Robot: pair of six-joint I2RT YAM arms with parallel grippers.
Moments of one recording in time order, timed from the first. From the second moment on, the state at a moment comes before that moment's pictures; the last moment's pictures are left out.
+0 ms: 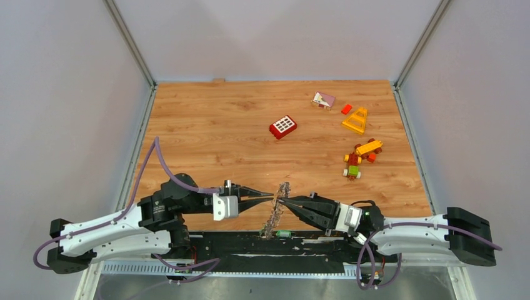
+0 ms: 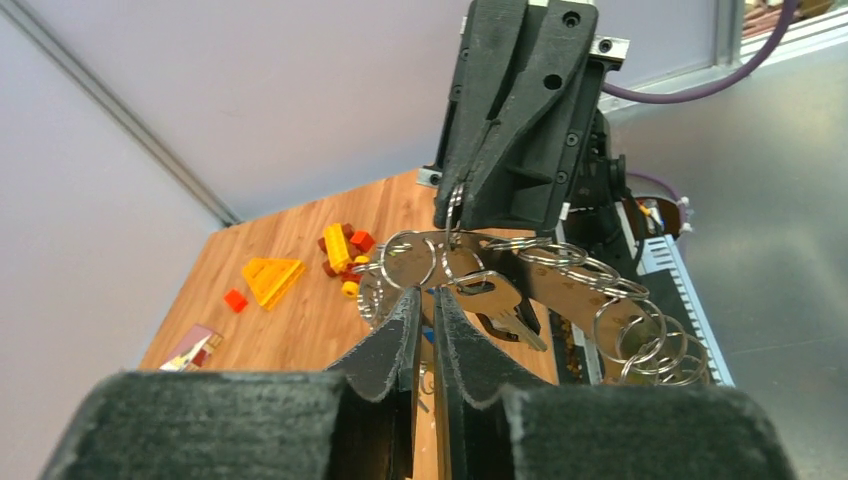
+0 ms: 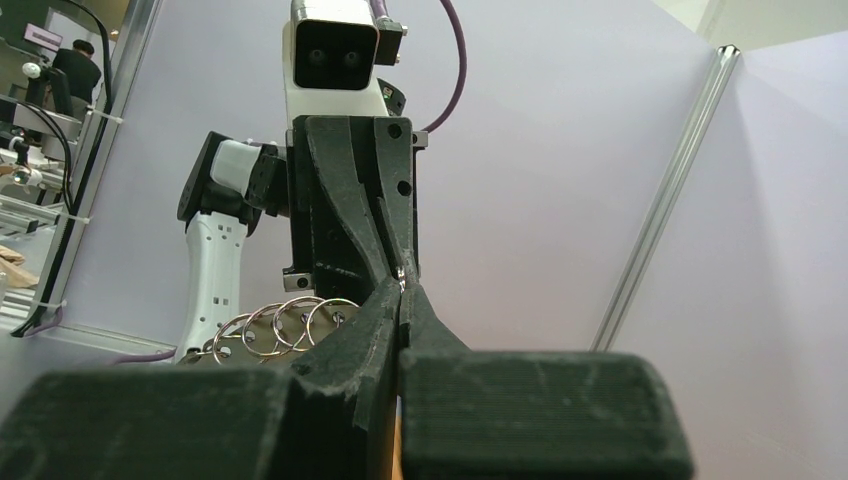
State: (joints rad) left arm -1.27 0.67 0.74 0.01 0.30 0.37; right arm 1.34 0.88 0.20 1.46 -0.17 -0.32
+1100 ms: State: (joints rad) left arm -1.27 0.61 0.73 0.02 0.28 0.12; right arm 1.34 0.86 0.21 1.37 -0.22 -0.34
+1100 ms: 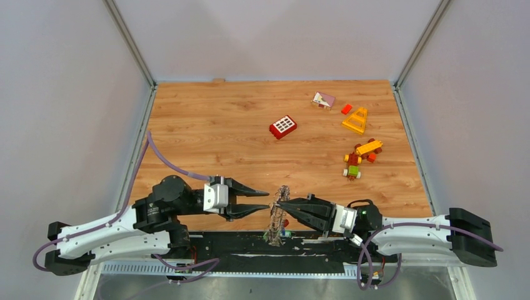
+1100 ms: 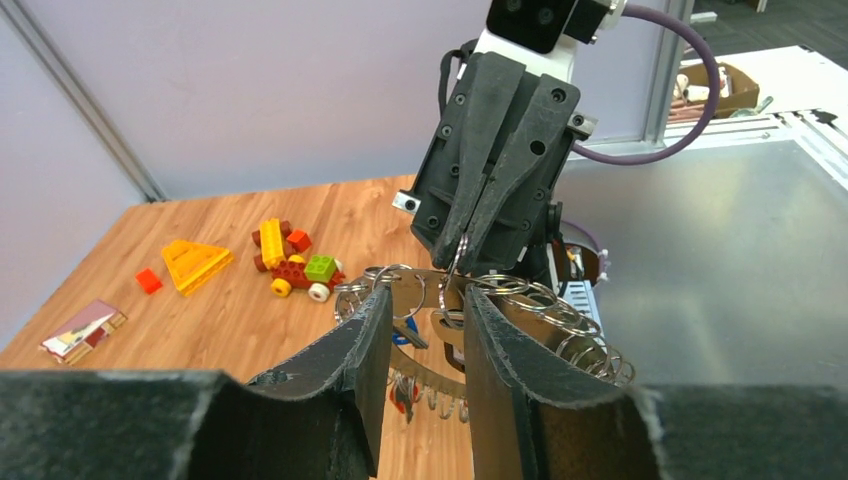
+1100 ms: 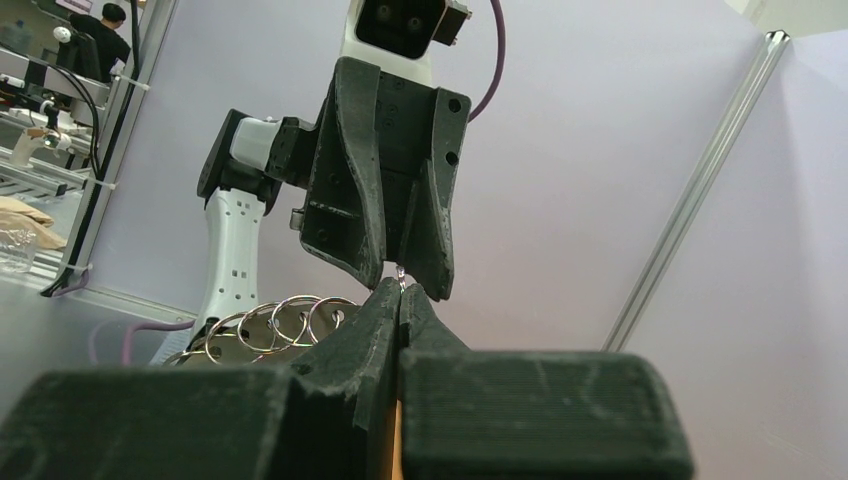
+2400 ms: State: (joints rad) left arm -1.27 0.66 0.68 0.09 0.29 0.12; right arm 1.34 0.86 0.22 1.37 -0.23 -0.34
